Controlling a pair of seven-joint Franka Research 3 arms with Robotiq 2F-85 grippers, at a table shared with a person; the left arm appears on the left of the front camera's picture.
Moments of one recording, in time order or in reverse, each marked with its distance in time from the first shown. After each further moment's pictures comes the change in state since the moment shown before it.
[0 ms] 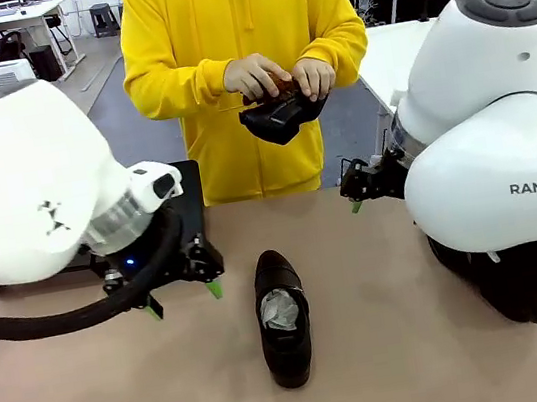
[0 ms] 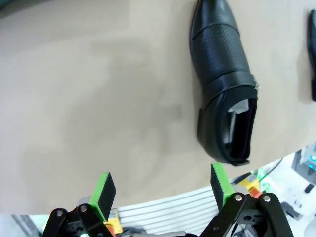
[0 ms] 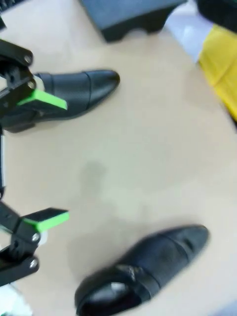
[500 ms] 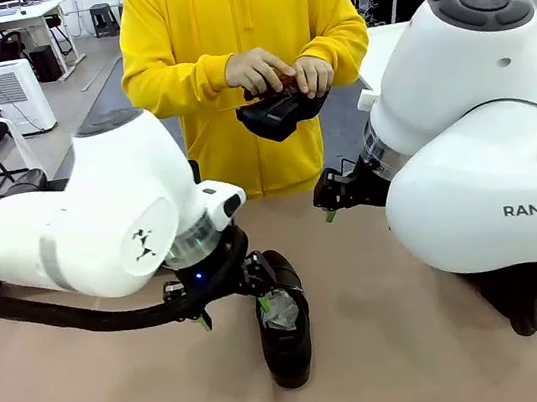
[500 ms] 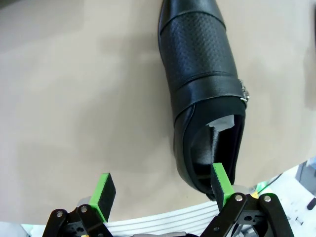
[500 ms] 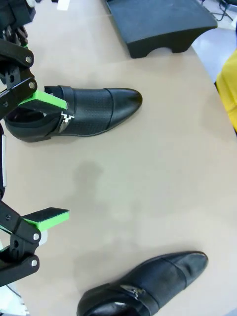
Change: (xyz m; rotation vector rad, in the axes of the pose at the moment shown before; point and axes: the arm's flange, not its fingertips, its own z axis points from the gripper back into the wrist) left arm 0.000 -0.055 -0.060 0.047 0.027 -0.021; right arm -0.027 0.029 0.012 0.039 0.003 0.097
